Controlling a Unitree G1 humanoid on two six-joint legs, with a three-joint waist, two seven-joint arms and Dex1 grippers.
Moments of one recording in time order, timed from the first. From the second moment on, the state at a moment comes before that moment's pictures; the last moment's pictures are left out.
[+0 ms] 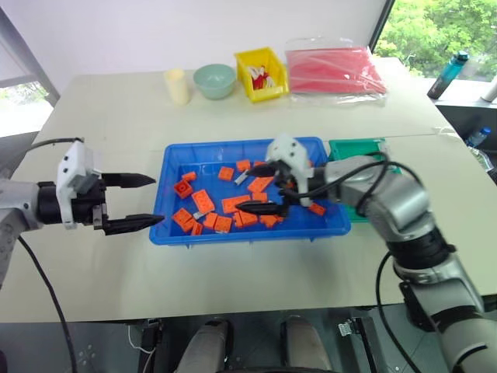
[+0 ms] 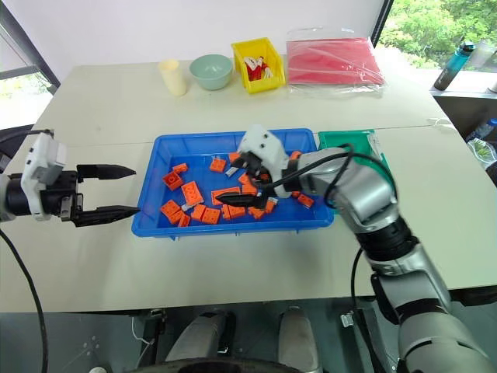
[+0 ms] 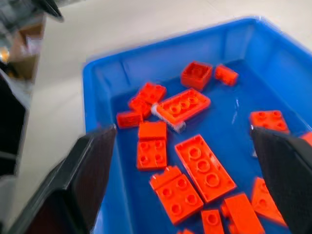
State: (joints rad) left arm -0.20 1.04 0.29 -0.19 -0.64 0.53 -1.29; right arm -0.78 -0.52 0.35 -0.20 0.41 0.83 0.83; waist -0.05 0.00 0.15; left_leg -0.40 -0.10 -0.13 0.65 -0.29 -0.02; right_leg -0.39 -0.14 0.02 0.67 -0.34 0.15
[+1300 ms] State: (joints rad) left arm -0.07 1.04 0.38 -0.30 -0.62 0.54 -1.21; right arm -1.01 -0.14 0.57 0.73 -0.22 -0.27 0.86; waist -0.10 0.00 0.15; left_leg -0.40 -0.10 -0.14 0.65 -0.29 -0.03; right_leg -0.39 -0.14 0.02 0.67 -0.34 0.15
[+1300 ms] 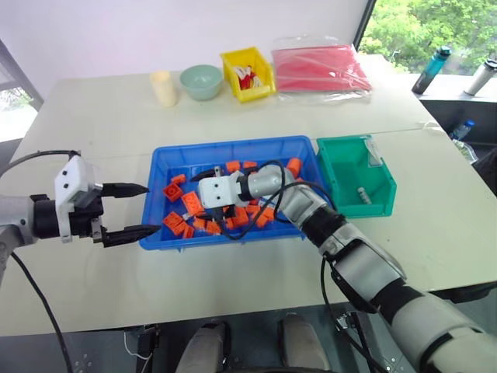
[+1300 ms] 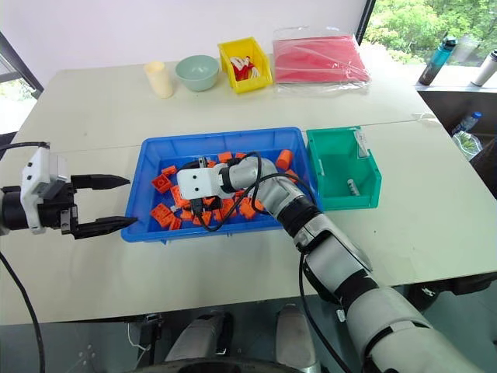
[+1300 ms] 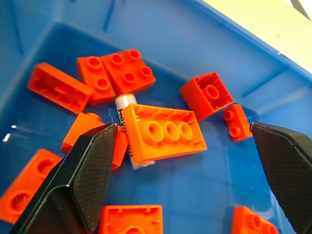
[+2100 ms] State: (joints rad) left arm -0.07 1.01 0.37 -0.32 -0.62 0.54 -1.17; right arm -1.10 -0.04 0.41 0.87 -0.22 -0.11 0.81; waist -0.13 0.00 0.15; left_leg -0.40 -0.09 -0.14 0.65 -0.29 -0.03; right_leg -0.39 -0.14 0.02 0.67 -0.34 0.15
